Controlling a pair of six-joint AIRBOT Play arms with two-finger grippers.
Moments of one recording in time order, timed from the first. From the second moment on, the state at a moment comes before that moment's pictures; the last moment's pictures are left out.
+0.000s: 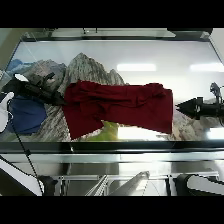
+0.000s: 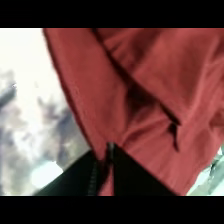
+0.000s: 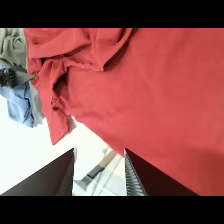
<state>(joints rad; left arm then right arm) 0.23 -1.96 1.54 0.89 -1.45 -0.92 -0.64 -1.41 0.85 -0.50 1.44 0.86</state>
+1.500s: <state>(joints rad) 0.23 -1.96 1.54 0.87 -1.49 -0.89 -0.48 -1.44 0.64 -0.72 1.10 0.97</state>
